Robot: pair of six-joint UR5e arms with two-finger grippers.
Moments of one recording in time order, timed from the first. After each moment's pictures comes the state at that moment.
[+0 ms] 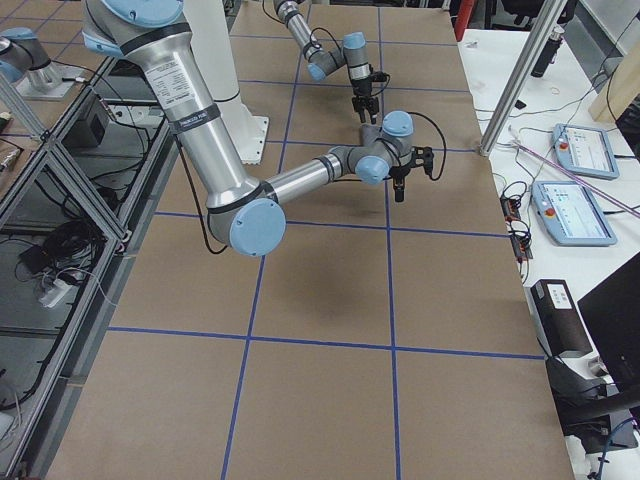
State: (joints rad) left arm -0.60 -2.18 -1.35 -2.41 -1.85 -1.96; right arm 0.90 -1.09 1.45 -1.12 2.08 1.00
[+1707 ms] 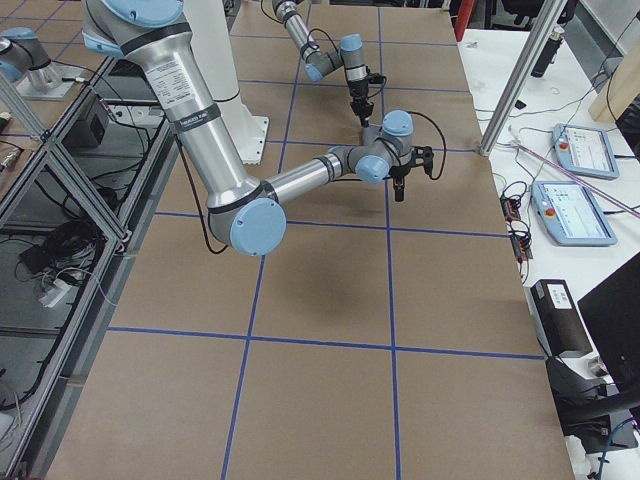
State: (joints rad) left arm -0.59 -2.17 -1.36 -2.41 -1.85 -1.95; right arm 0.90 -1.08 1.45 -1.12 2.08 1.00
